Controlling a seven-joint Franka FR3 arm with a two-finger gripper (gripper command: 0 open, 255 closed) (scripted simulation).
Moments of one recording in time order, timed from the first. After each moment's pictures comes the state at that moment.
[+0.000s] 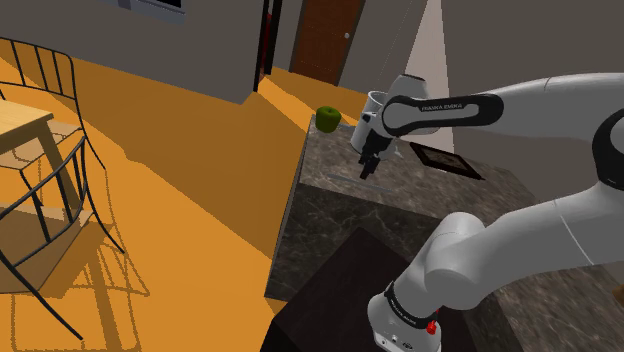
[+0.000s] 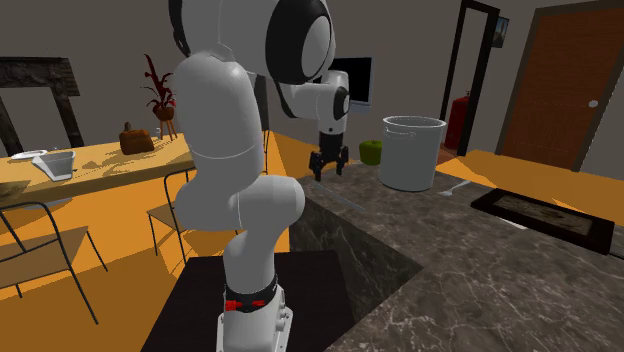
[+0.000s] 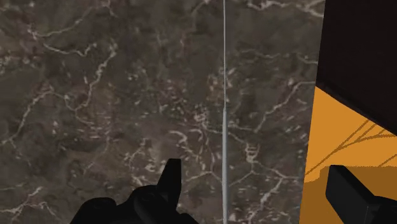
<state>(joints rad) 0.05 -0.49 -0.65 -2.57 -0.30 2.16 -0.93</state>
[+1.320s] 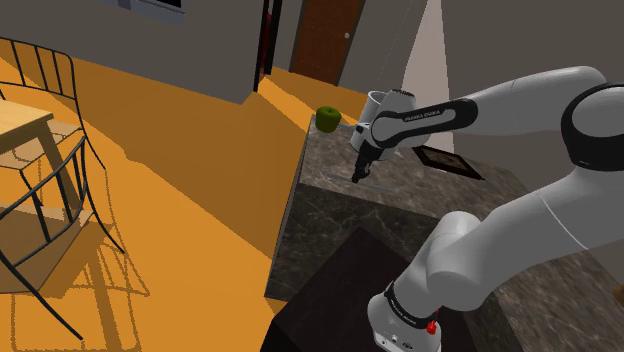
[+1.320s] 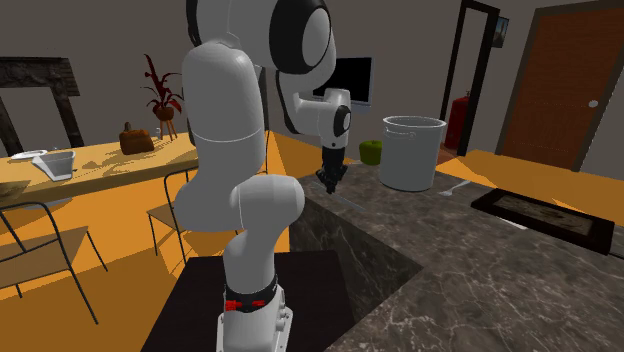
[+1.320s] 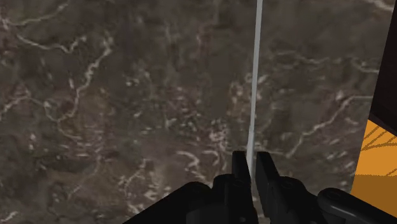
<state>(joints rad) 0.10 -0.36 -0.74 -2.60 -0.27 2.33 -1.01</state>
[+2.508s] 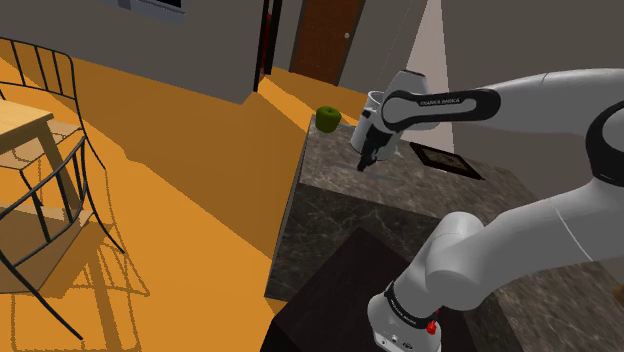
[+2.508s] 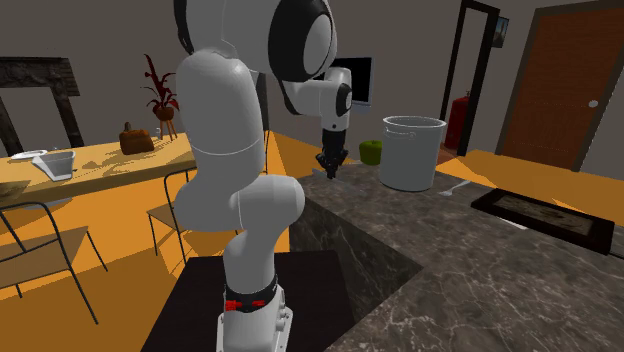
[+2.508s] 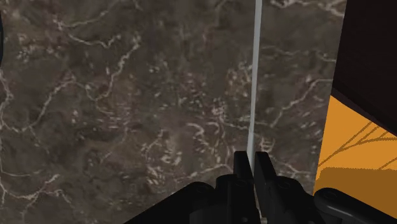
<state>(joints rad) 0.08 -0.47 -0.67 -2.52 -0.29 2.15 -0.98</state>
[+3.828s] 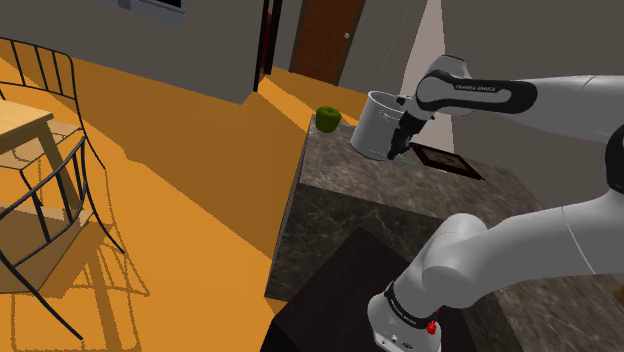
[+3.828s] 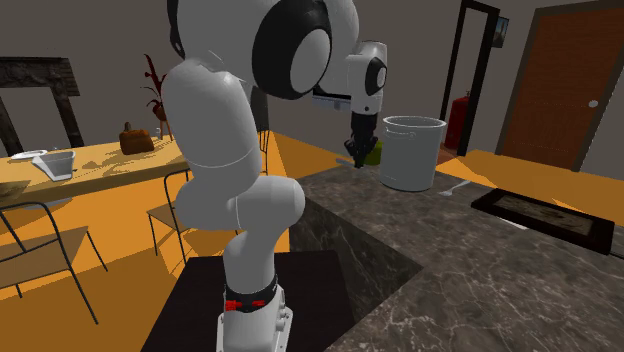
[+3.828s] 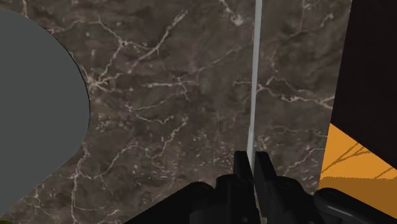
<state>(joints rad) -0.01 -0.56 -0.75 -2.38 -0.35 1.95 -1.14</state>
